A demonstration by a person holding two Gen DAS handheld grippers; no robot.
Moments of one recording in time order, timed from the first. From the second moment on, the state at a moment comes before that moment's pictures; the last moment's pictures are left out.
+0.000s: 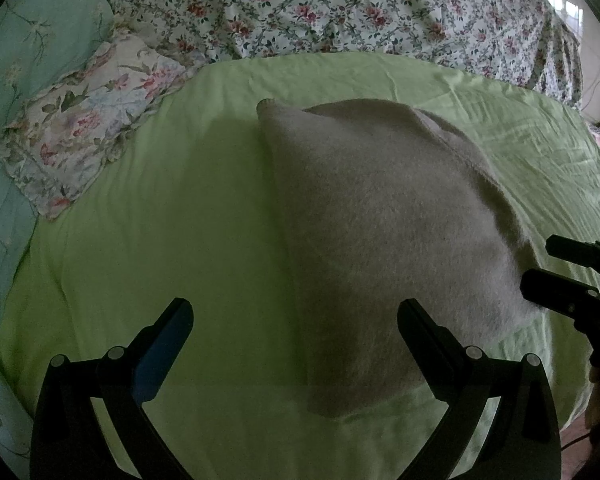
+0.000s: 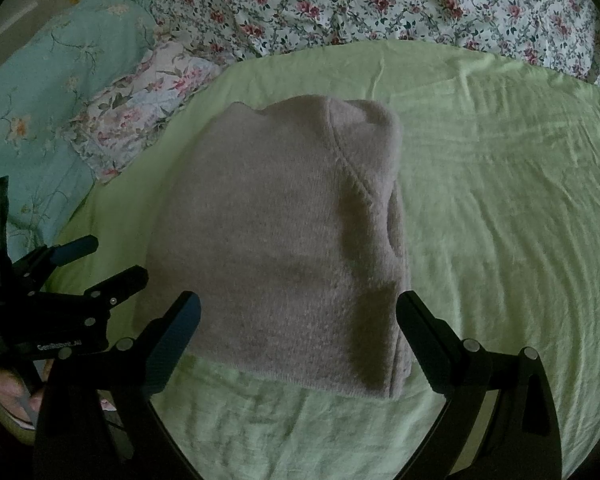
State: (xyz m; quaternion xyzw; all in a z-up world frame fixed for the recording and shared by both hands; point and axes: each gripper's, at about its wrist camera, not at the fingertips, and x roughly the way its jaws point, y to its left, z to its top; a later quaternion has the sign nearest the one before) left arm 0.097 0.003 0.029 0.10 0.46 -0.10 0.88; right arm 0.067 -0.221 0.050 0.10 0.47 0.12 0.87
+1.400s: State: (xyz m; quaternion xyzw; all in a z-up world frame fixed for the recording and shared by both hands) left arm 0.091 -0.004 0.041 0.10 0.44 -0.09 0.89; right arm 0.077 -0.228 0.053 0.11 0.47 0.12 0.87
